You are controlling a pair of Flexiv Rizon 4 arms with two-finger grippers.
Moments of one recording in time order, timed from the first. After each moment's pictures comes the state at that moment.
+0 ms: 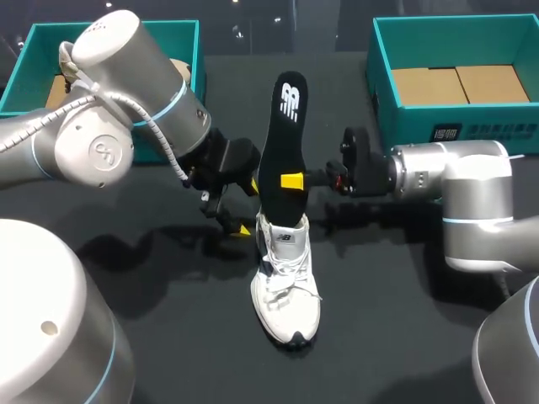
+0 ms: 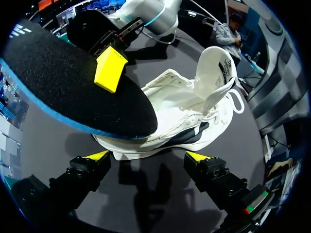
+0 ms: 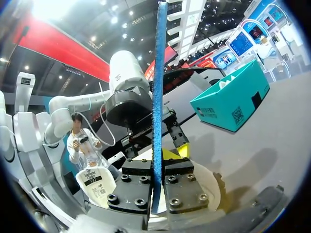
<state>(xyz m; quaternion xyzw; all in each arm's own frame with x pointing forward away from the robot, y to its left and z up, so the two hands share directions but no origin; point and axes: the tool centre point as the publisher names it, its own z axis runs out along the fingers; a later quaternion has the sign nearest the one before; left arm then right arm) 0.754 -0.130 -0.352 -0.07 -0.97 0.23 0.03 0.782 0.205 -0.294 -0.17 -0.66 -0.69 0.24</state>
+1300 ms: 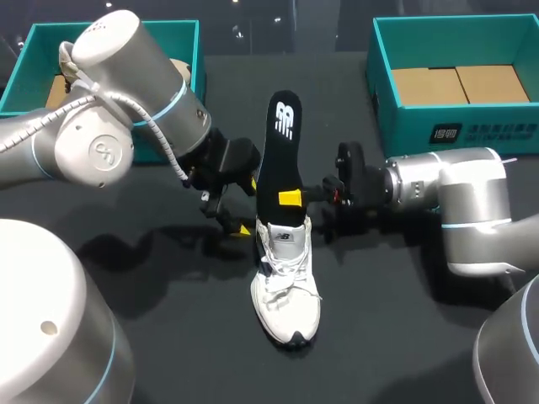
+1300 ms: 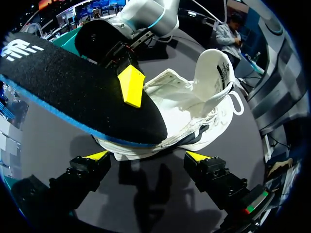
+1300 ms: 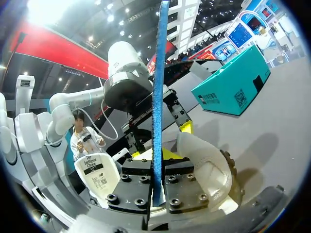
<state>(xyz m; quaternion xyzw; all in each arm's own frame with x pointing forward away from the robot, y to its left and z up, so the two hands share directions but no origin) 0.754 -0.130 -0.352 -0.07 -0.97 0.23 0.03 0.761 0.209 -0.320 -0.18 -0.67 -0.67 0.27</state>
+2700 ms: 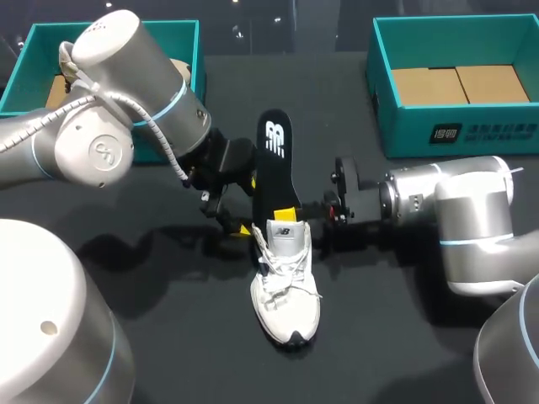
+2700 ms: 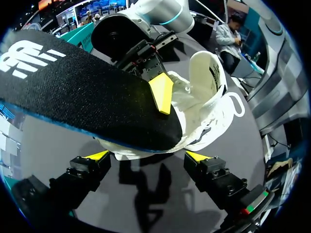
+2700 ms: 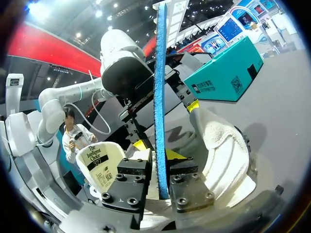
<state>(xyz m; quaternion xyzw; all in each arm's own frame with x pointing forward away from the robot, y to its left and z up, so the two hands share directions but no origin) 0.754 -0.130 -0.352 -0.07 -0.97 0.23 0.03 0.734 0.217 -0.331 -0.21 -0.70 -0.63 0.25</state>
